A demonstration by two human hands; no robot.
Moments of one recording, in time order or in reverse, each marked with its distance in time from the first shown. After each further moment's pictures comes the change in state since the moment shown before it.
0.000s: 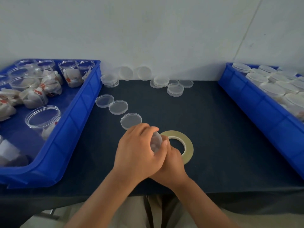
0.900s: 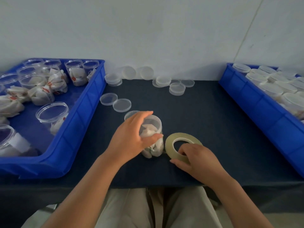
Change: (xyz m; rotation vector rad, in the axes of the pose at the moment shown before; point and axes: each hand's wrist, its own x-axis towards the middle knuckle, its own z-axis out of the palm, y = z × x) left_hand 0.013 -0.047 -0.008 -0.314 -0.161 -0.017; right_hand -0.021 0.052 -0.072 -0.554 -0.415 0.114
